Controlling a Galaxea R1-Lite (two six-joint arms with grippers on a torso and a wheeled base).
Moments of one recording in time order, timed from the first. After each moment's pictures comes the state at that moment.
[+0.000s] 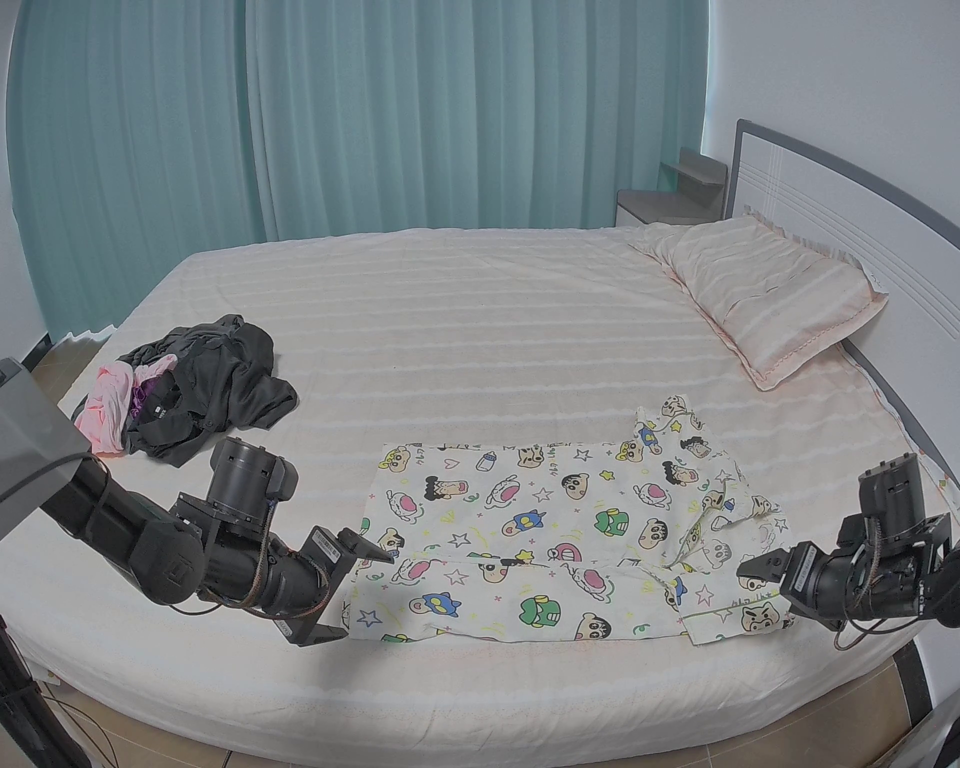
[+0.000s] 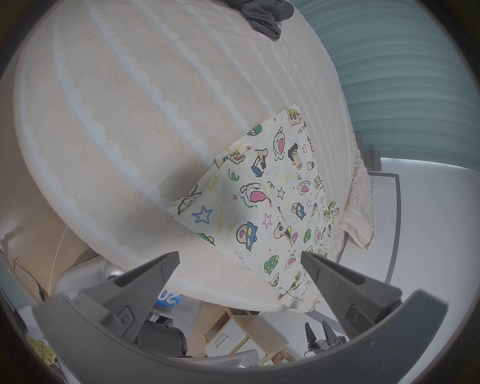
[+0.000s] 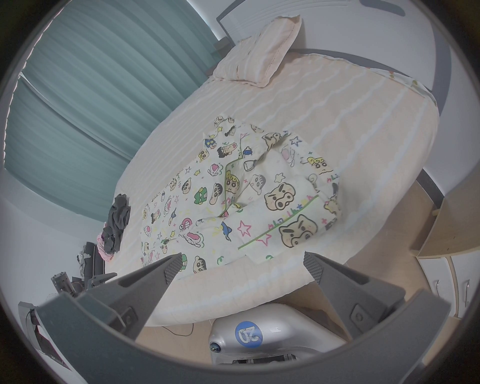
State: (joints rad) left arm -0.36 1.91 -0.71 -0.28 -0.30 -1.26; right arm 0.27 1.53 -0.38 -0.32 -0.01 0.80
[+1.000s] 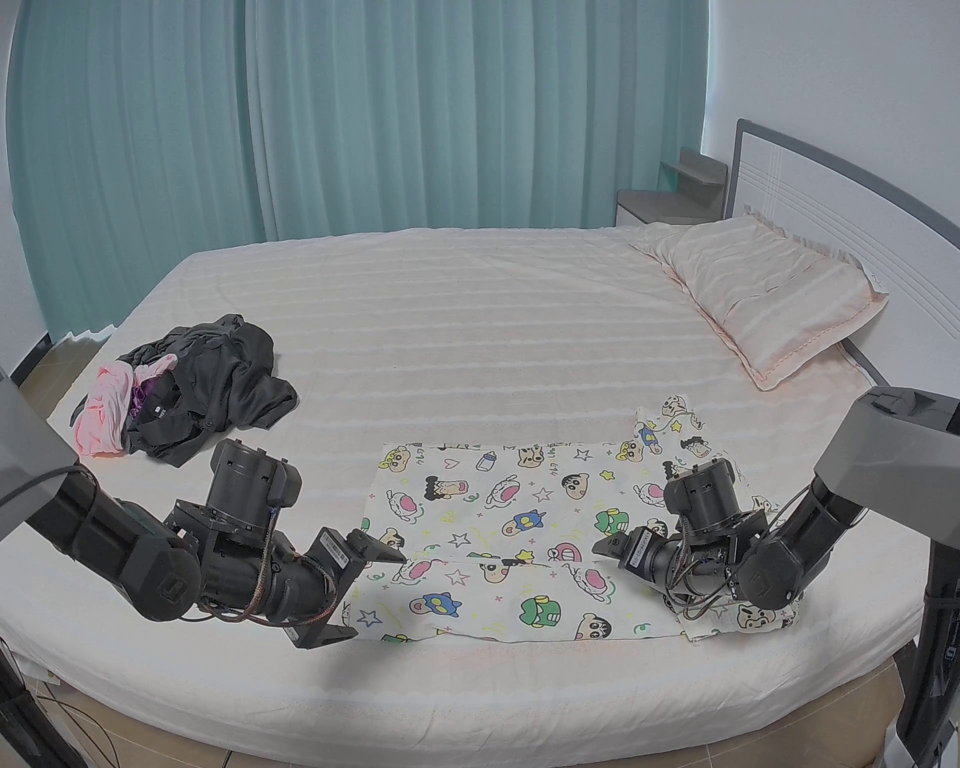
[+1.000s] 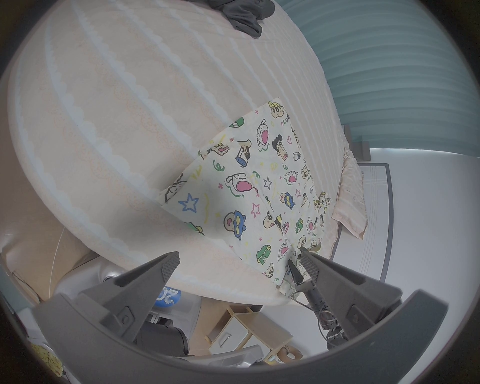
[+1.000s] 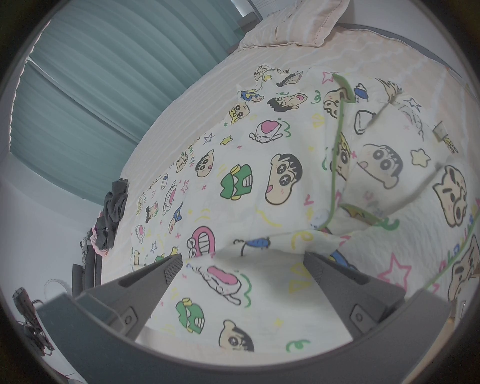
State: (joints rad) left arm -0.41 1.87 -0.67 -0.34 -0.28 -1.25; right arm 0.45 2.21 -0.79 -0.62 -0.05 0.86
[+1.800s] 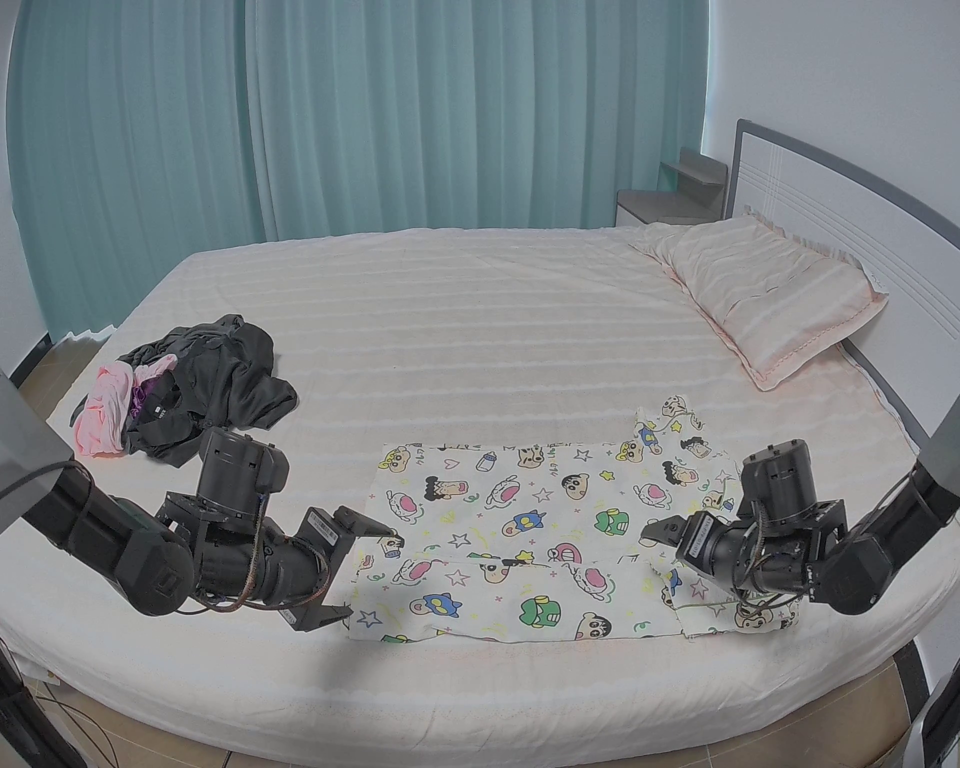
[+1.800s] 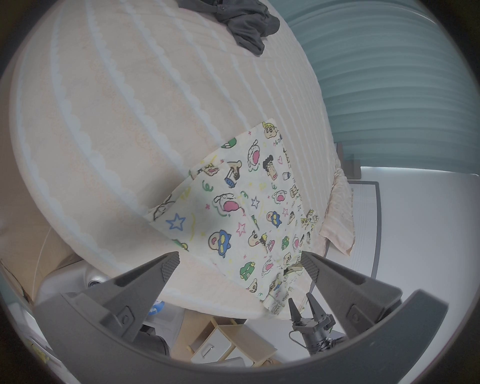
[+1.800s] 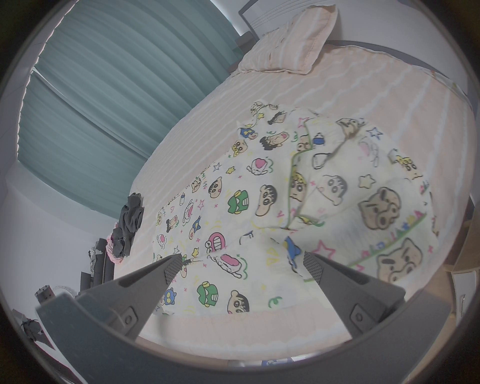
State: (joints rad) left arm -0.38 1.86 -0.67 -0.40 -0.25 -1.31; right arm 0.42 1.94 -0.59 -0.63 -0.06 0.87
